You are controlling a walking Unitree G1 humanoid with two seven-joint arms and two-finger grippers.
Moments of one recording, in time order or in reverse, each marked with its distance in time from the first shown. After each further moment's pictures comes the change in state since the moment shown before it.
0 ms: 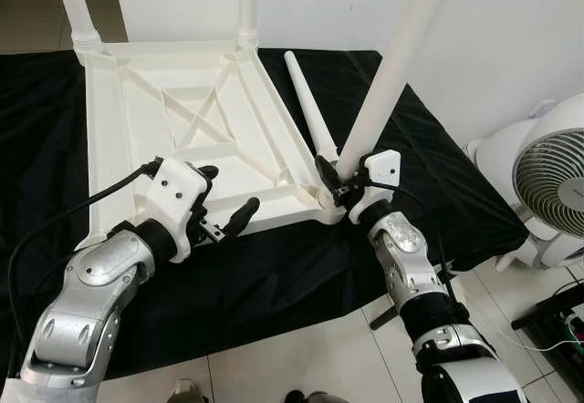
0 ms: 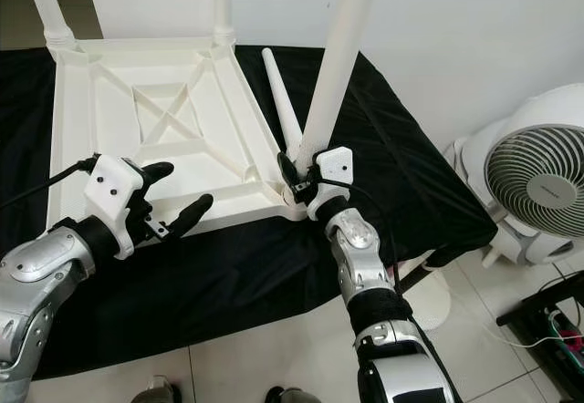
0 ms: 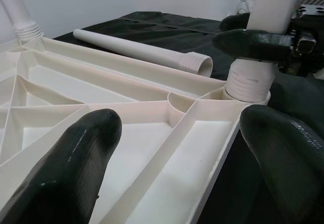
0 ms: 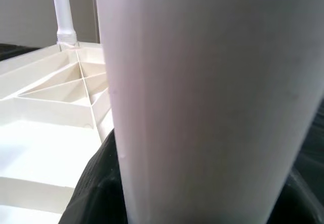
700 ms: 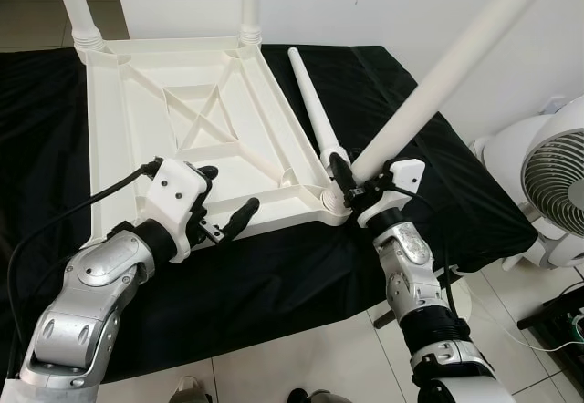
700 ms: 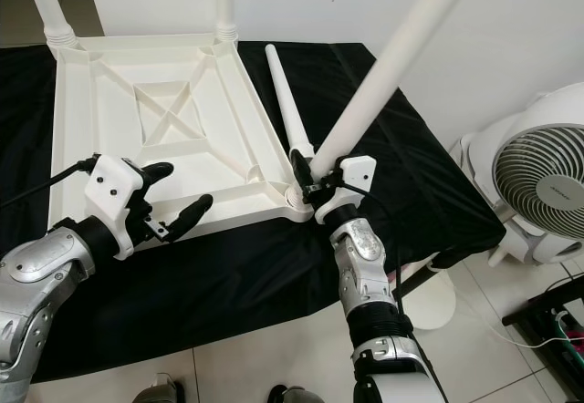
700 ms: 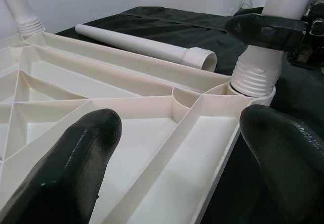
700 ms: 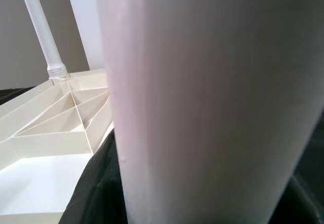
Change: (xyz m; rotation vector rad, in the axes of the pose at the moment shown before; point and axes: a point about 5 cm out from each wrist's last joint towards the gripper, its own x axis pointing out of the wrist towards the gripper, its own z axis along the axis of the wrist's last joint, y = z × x) left arm 0.000 0.000 -0.001 -0.001 0.005 0.000; right arm -0.007 -0.007 -0.002 0.148 -0.020 -0.084
